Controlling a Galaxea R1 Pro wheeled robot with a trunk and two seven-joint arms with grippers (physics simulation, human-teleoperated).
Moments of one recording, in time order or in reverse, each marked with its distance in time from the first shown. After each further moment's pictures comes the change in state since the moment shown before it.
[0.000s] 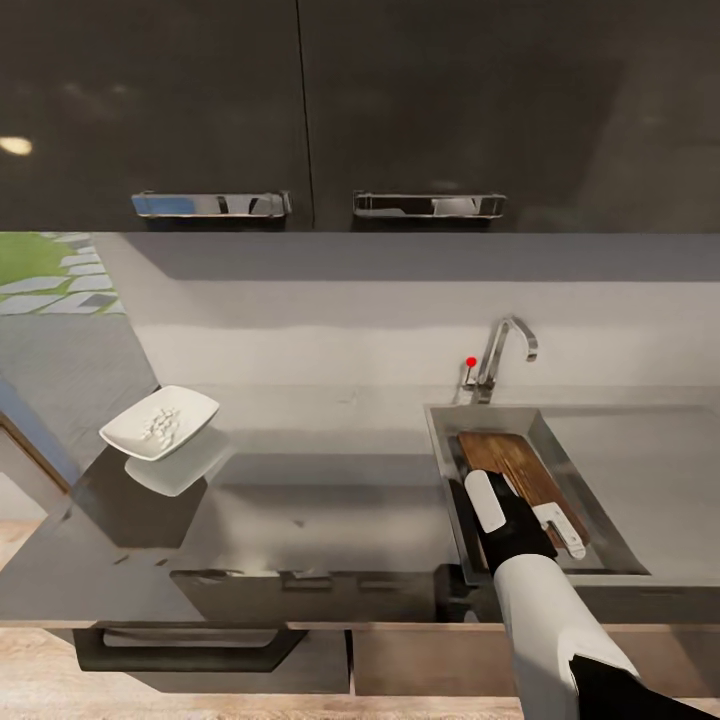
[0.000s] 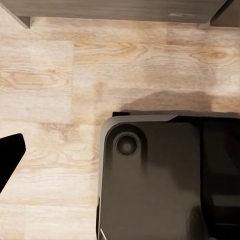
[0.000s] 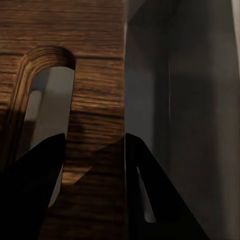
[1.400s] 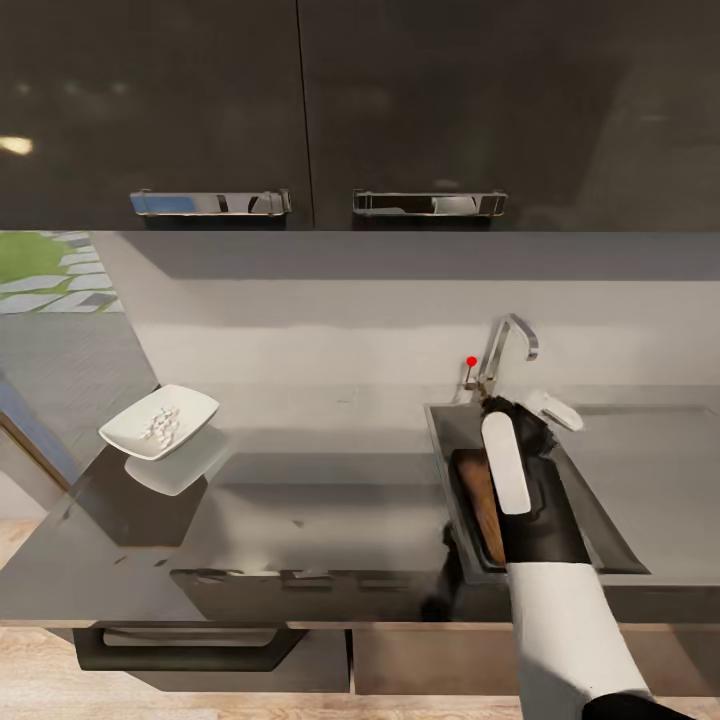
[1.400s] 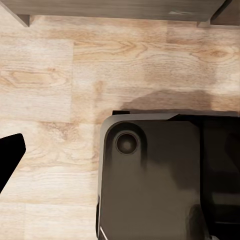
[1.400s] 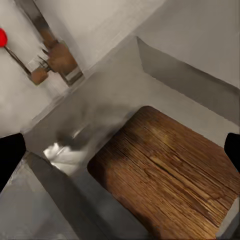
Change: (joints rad) left arm 0.000 -0.001 0.000 0.002 0.000 0.000 0.000; right arm 0.033 0.000 0.254 -0.668 0.002 0.652 0.265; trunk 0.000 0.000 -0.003
